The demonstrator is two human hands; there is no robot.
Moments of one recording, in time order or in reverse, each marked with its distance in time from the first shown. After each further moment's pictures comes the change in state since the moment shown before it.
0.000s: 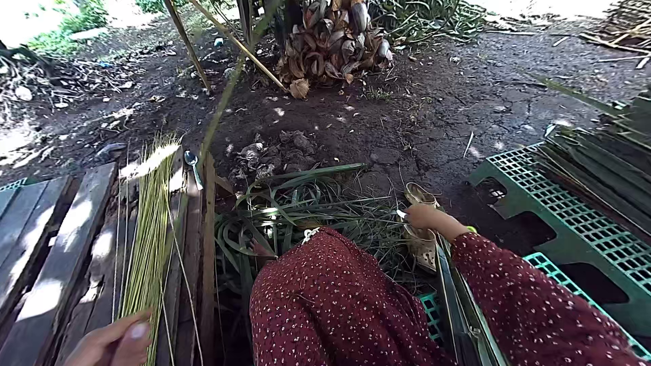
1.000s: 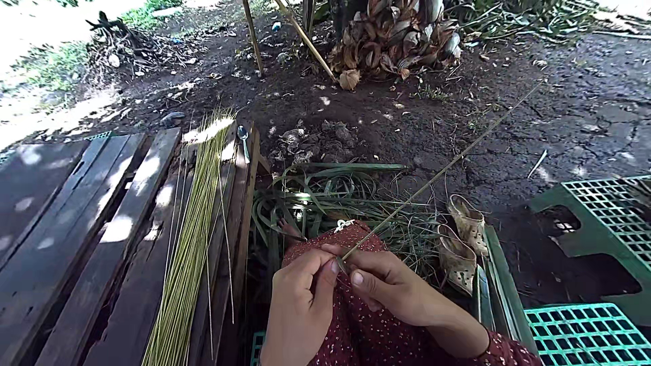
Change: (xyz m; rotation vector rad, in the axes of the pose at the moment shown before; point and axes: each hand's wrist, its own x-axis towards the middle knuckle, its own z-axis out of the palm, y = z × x) left_hand -0.009 0.057 0.134 -0.136 -0.099 0.211; right_hand -0.175 -0.182 0.058 0.996 -0.176 -1.305
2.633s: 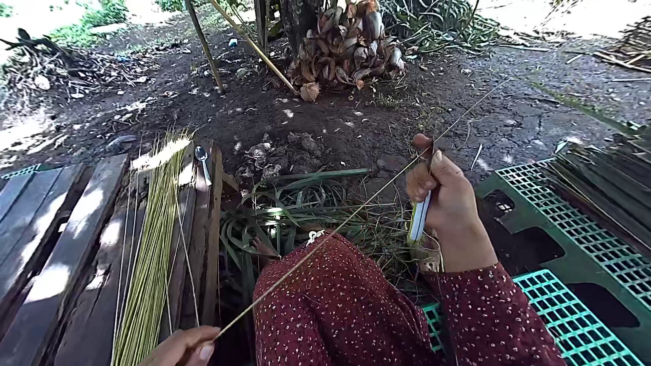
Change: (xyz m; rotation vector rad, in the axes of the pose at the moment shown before) left_hand -0.035 -0.029 -0.124 0.300 -0.321 -0.074; right_hand -0.013 -0.034 -0.142 0.143 0.817 -0.229
